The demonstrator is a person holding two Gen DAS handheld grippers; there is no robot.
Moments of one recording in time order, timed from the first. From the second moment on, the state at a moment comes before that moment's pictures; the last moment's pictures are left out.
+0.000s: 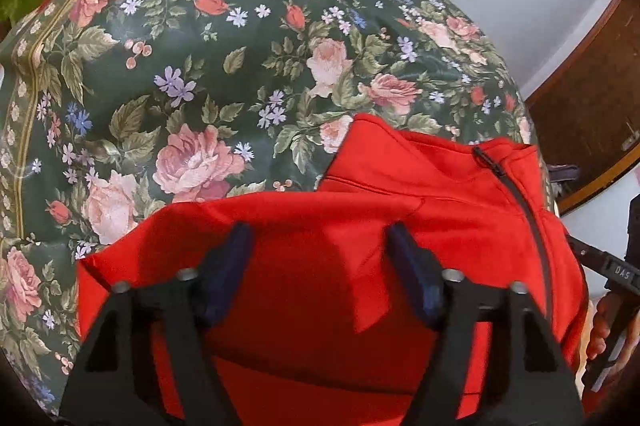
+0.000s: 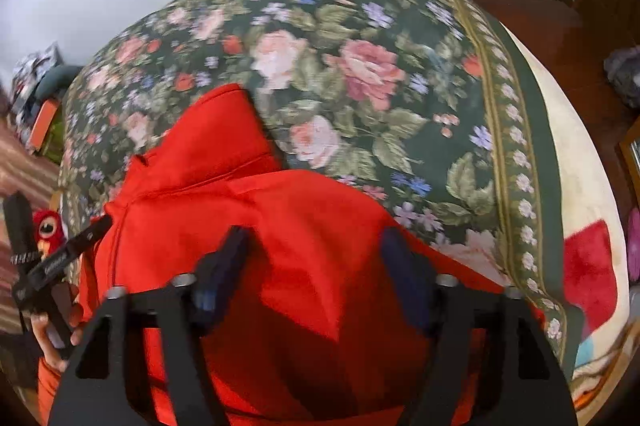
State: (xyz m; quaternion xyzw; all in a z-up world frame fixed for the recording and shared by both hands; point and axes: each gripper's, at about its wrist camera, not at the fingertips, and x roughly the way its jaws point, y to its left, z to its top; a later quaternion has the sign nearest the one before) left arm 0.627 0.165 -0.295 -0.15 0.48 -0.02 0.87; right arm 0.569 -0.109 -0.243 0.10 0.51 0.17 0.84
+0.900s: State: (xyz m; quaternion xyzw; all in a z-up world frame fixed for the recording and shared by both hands) left arm 0.423 0.126 -0.171 -0.01 0.42 -0.07 0.90; right arm 0.386 -0.090 -0.154 0.02 0.43 0.23 0.88
